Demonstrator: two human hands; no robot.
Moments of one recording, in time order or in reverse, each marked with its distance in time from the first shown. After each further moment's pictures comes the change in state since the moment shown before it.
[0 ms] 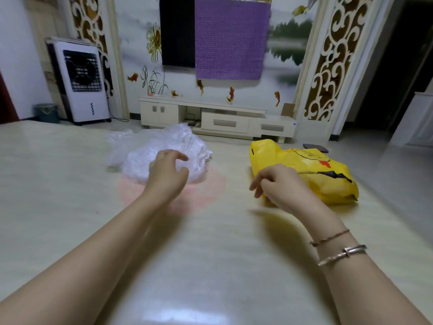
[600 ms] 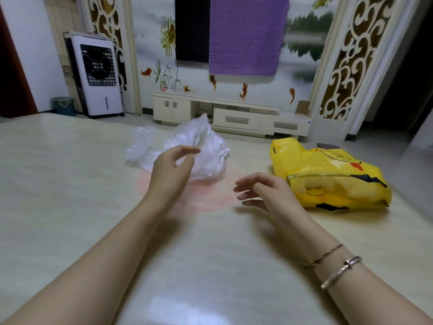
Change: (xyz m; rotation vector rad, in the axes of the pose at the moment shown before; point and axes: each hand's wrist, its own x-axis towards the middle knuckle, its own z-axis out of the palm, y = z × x) left_hand -0.008 -0.018 -0.021 -0.379 0.095 0.075; right_hand 0.003 -0.021 0.062 0.795 -0.120 0.016
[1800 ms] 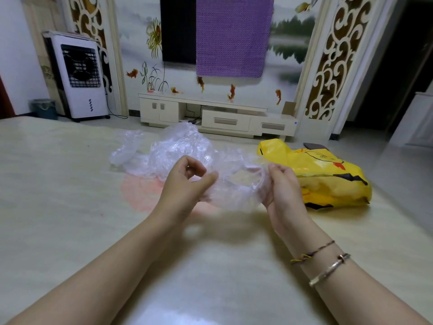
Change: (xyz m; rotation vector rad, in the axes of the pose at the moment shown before) left_hand -0.027 0.020 0.031 -0.410 -0.193 -0.206; right_hand 0.008 -0.003 -0.012 0.438 0.478 0.034
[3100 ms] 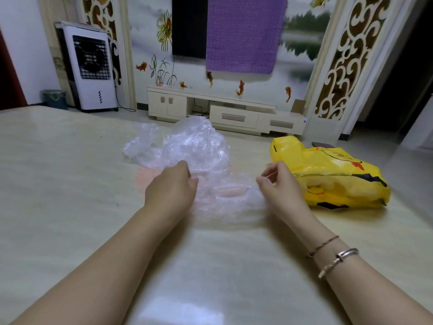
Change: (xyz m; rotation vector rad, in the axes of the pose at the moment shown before) left_hand 0.008 -0.011 -0.044 1.162 0.116 0.032; right_hand 0.009 0.016 -0.001 -0.905 -0.113 -0.381
